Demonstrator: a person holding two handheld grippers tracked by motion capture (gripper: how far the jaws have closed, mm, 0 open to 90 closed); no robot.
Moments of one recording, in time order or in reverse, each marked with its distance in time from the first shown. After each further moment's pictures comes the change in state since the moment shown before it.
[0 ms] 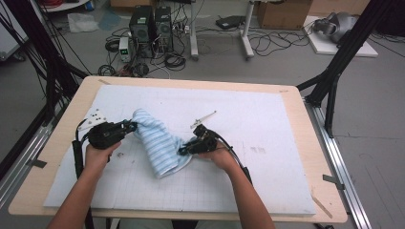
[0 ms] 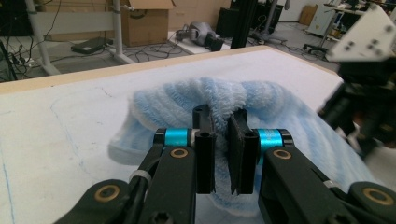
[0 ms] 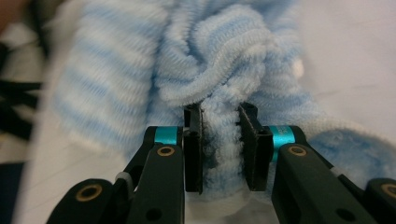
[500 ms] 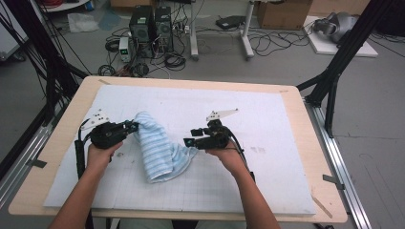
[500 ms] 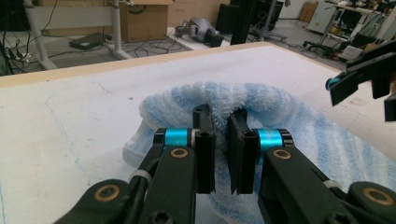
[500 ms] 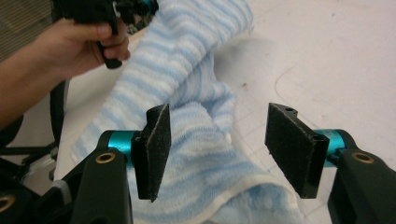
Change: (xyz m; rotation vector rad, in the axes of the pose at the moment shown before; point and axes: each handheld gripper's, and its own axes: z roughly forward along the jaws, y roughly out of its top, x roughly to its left) left arm 0.000 -0.004 0.007 0.017 -0.001 -0.005; right arm 0.020 0.002 -0.052 -0.283 -0.133 0.016
